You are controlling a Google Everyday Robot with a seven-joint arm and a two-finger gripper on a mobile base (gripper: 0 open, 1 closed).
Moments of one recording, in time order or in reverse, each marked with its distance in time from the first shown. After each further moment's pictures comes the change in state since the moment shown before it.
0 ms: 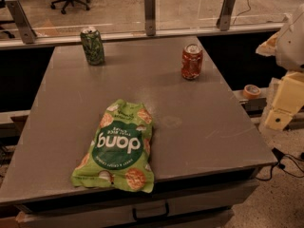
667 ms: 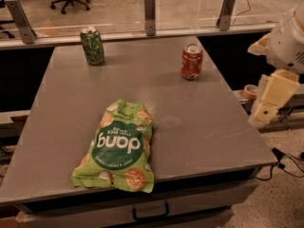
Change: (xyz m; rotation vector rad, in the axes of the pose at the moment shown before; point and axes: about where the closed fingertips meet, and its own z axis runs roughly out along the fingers) arm -0.002 -0.026 0.024 0.003 -0.064 -0.002
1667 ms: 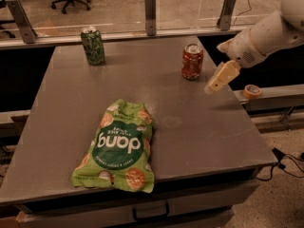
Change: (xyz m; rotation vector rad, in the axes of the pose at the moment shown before) arm -0.033 -0.140 0.131 0.014 -0.364 0.131
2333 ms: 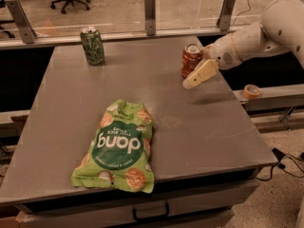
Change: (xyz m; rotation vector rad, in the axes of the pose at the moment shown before) arm -0.044 0.002 0.051 -0.149 -0.239 0.120
